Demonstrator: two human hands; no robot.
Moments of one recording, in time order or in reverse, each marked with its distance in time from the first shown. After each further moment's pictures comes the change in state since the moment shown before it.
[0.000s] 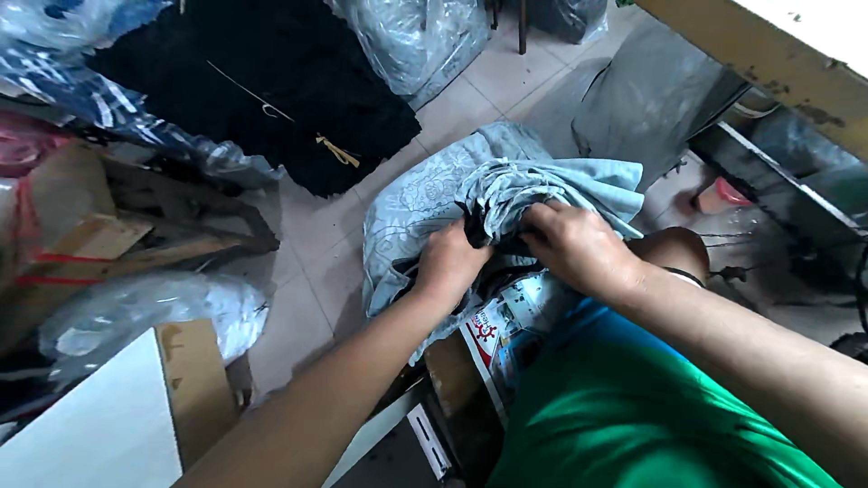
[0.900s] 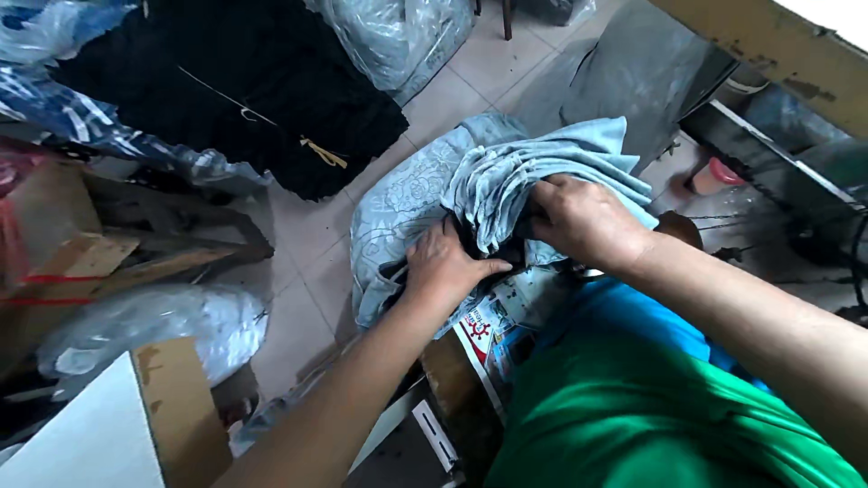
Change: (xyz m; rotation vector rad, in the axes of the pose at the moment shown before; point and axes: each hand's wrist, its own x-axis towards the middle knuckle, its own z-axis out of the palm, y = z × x) left_hand -0.005 0.002 0.008 0.206 -0.069 0.038; right_hand 0.006 0.020 -0.021 -0.081 -0.052 0.095
